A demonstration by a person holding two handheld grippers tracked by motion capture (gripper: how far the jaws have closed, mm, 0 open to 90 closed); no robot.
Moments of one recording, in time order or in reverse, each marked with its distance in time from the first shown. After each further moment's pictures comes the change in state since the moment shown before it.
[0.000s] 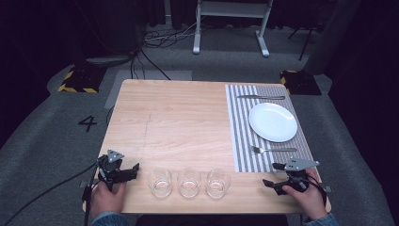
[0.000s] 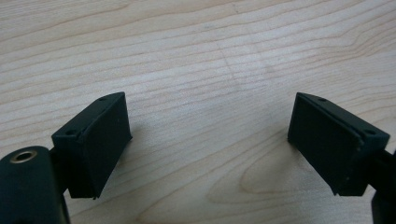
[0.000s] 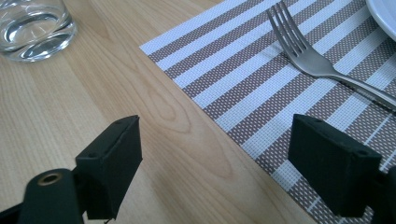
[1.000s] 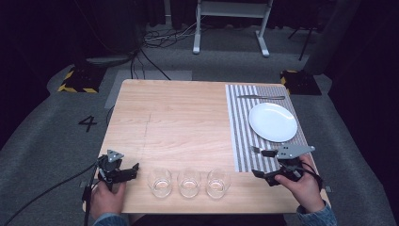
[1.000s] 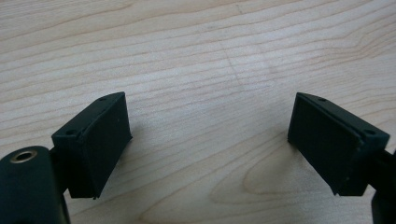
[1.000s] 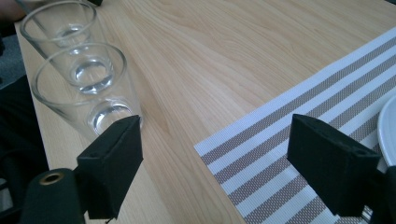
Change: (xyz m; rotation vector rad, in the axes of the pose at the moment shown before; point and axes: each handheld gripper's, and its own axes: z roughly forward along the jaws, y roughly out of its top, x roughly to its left) left arm 0.001 0.000 0.000 0.001 0.008 -0.008; right arm 0.033 0.090 -0.018 -0.058 0.070 -0.103
